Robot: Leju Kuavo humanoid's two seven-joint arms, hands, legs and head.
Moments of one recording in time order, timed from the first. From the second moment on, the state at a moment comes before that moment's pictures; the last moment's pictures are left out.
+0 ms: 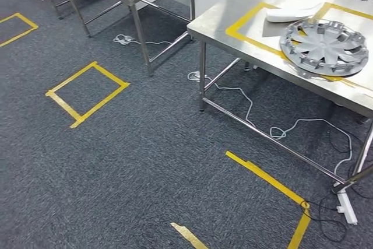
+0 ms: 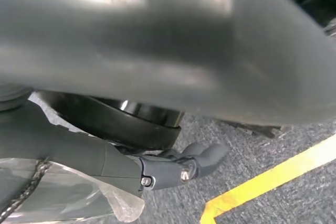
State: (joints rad) left arm -0.04 -0.18 0.05 -0.20 -0.95 0.16 0.27; right arm -0.08 0.27 -0.78 -0.20 1.03 -0.08 0.00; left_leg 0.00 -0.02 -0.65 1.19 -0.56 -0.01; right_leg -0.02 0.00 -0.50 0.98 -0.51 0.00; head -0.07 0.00
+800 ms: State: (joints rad) left arm -0.05 -0.16 0.02 -0.20 -1.09 0.11 0.24; right arm -0.09 0.27 -0.87 -0.20 0.88 -0.12 -0.04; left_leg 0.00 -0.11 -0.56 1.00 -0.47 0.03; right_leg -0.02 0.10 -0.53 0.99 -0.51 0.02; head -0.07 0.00
